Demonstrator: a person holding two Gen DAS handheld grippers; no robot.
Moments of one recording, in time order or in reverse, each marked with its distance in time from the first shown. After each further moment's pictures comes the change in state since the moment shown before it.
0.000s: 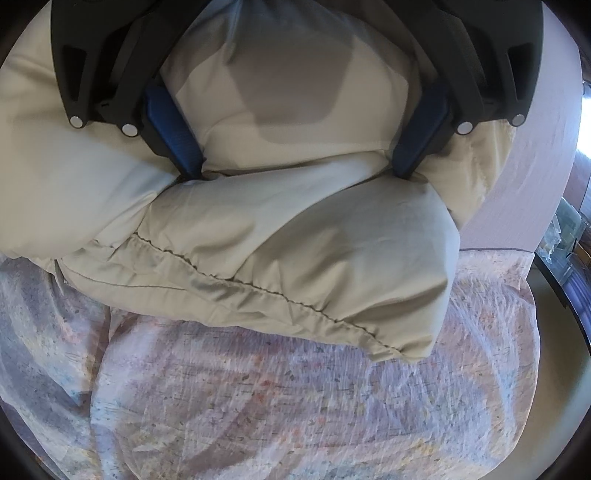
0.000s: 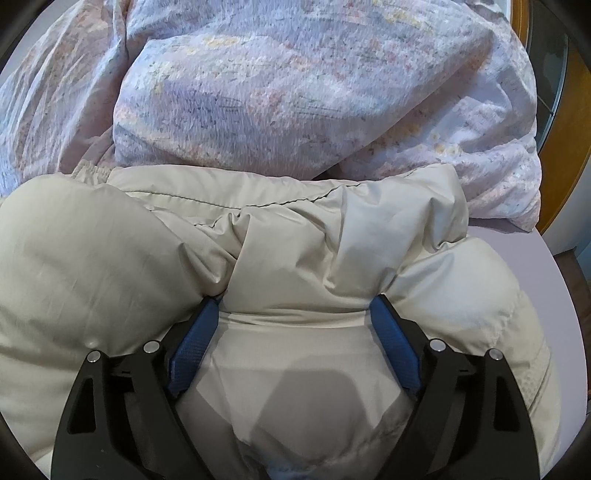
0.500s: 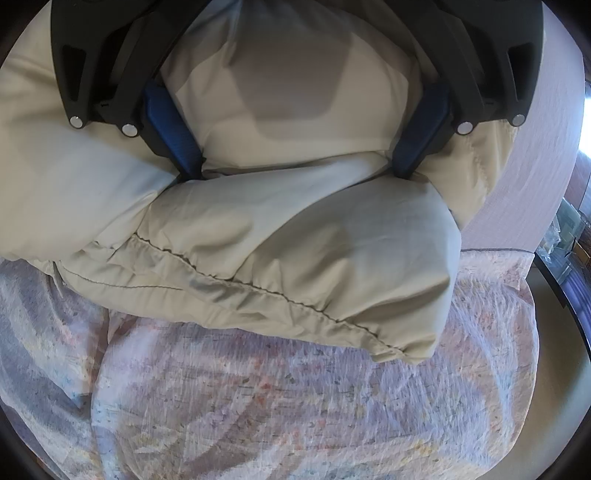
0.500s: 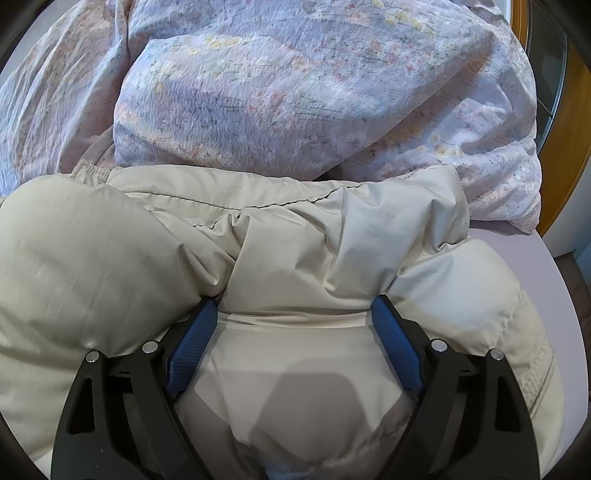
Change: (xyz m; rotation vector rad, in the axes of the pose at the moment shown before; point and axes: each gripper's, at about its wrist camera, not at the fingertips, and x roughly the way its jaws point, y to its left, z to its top) left arm 0.000 -0.005 -0.006 0.002 -0.010 0.011; right arm -0.004 -0.005 -0.006 0.000 -0.003 -0.003
